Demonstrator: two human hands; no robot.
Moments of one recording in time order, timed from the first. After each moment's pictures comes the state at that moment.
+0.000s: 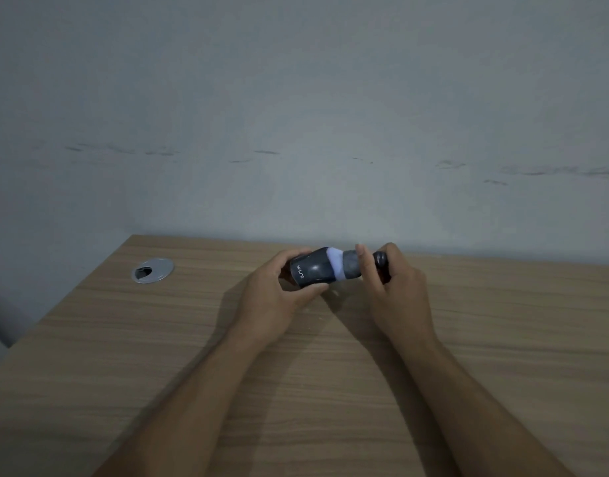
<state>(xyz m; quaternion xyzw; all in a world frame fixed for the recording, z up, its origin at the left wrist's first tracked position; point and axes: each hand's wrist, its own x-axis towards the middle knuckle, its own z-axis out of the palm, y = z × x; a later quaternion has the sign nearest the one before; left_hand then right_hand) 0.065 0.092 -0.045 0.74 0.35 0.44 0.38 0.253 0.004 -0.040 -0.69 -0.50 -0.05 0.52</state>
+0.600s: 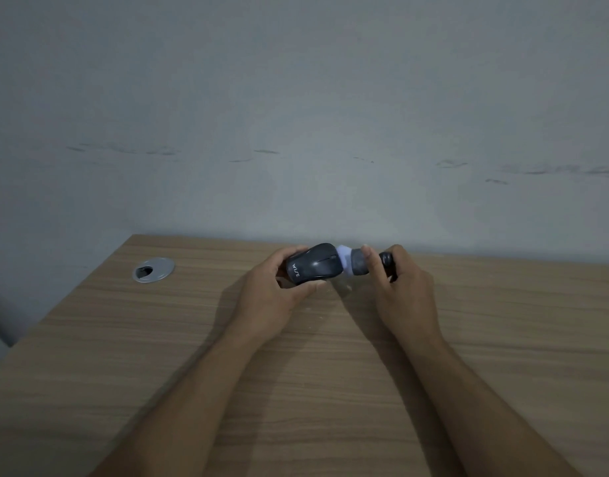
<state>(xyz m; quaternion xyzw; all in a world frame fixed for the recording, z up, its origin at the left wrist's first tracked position) 0.061 0.097 -0.046 0.72 0.36 0.44 0.40 0.261 0.006 -0.043 -0.72 -0.46 -0.02 0.52</state>
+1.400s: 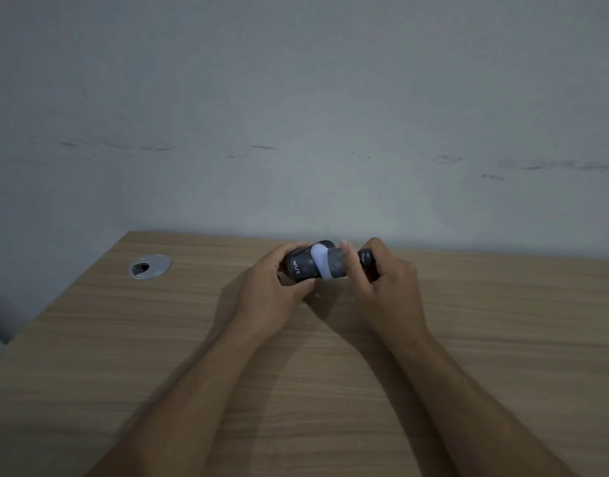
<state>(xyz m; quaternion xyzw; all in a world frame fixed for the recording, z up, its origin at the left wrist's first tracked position) 0.062 0.095 -0.046 0.74 0.37 0.43 0.37 0.239 0.003 -0.033 -0.65 -0.55 -0.10 0.52</state>
